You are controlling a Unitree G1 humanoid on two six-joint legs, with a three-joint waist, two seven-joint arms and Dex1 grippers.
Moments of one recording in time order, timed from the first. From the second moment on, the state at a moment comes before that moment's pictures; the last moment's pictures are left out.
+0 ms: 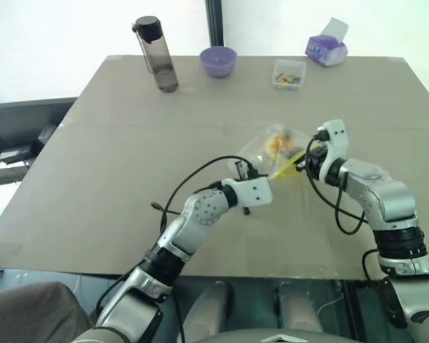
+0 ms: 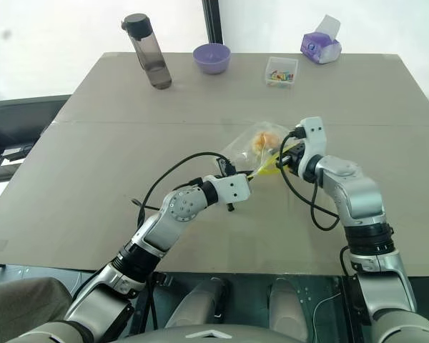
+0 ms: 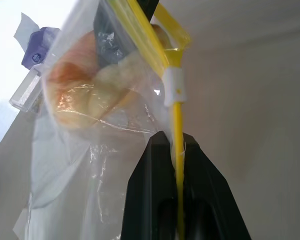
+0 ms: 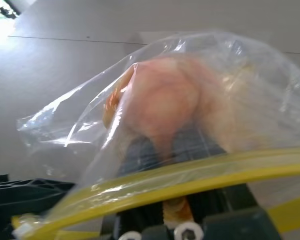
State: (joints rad) left arm -0.44 0.27 -0.43 0.07 0.41 -0.02 -0.50; right arm -0.53 -0.43 0.06 -0.13 0.32 0.77 0.56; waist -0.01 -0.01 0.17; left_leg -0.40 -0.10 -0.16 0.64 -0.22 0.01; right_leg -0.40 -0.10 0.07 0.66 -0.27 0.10
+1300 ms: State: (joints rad) left arm -0.45 0.19 -0.32 0.10 0.26 0.12 -0.47; right arm -0.40 -0.72 0.19 0.15 -0.18 0.04 0.63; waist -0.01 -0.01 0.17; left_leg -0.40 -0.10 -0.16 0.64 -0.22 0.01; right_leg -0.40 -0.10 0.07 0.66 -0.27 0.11
